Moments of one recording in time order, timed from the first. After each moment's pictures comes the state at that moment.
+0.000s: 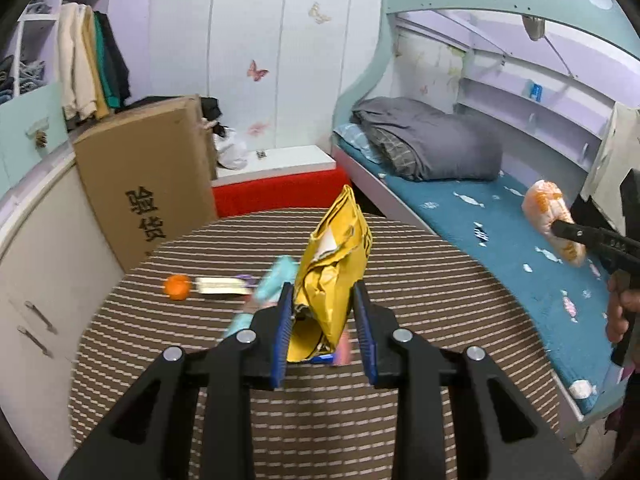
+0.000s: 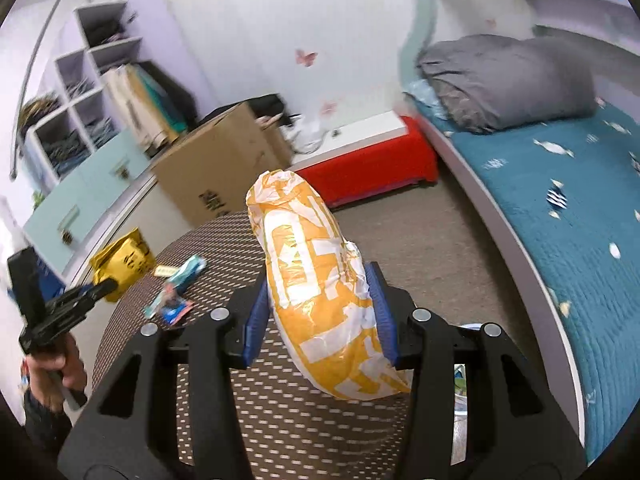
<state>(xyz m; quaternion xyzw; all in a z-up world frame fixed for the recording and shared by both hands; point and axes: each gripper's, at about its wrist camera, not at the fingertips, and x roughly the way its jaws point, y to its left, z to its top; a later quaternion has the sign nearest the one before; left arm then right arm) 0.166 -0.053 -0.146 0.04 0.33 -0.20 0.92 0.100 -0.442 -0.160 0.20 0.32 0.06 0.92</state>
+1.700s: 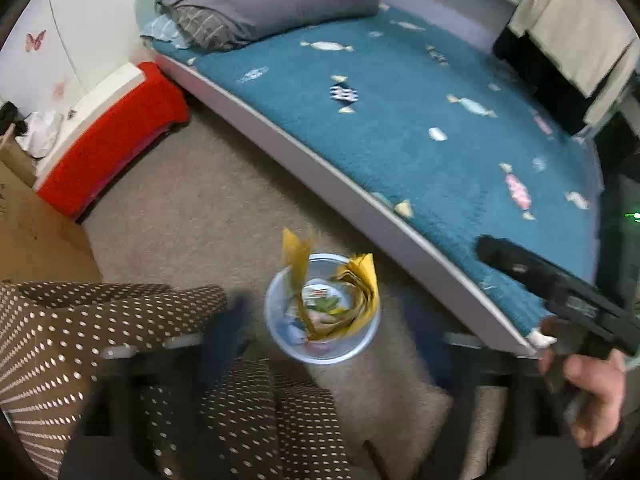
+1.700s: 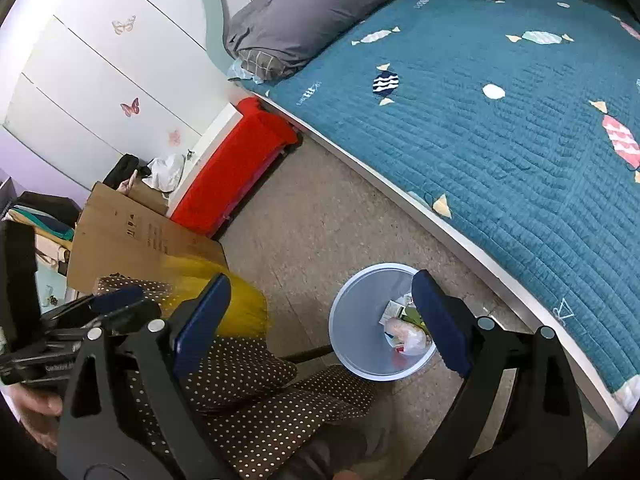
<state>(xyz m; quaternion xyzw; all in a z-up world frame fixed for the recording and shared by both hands) 0.230 -0.469 -0.284 0.22 0.51 -0.35 0.75 0.064 -0.650 -0.319 0.40 0.36 -0.12 0.83</state>
